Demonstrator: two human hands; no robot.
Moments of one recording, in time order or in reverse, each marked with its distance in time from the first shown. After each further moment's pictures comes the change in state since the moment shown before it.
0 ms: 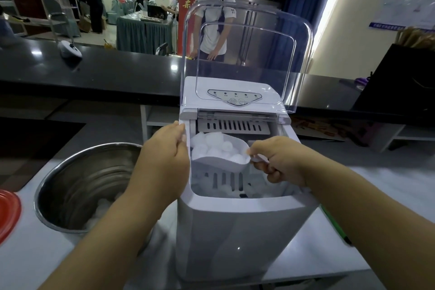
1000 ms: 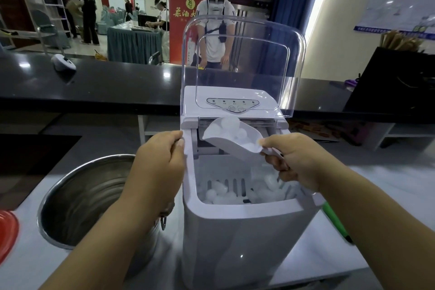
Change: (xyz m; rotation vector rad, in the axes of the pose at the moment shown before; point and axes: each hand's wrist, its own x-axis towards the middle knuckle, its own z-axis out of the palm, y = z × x) left_hand 0.008 -0.010 -0.012 -0.009 -0.025 0.037; right_hand -0.025 -0.007 -0.005 0.176 0.144 -0.086
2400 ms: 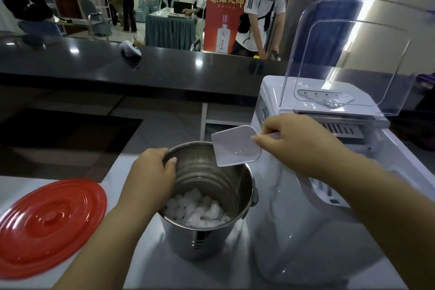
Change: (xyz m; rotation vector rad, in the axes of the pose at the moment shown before) left_hand -0.007 -0.148 -0.096 0.272 -0.027 -0.216; right_hand 0.004 -0.054 0.148 -0.914 0.040 -0.551
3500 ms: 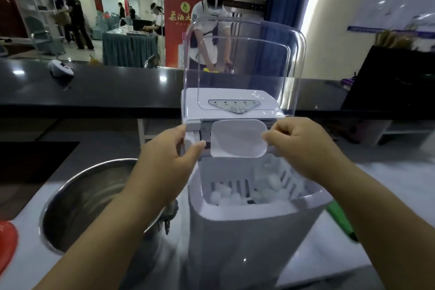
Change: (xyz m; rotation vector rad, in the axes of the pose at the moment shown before) left_hand -0.017 0.167 0.046 -0.300 -0.129 0.279; right_hand -0.064 0.123 -0.061 0.281 0.316 0.181
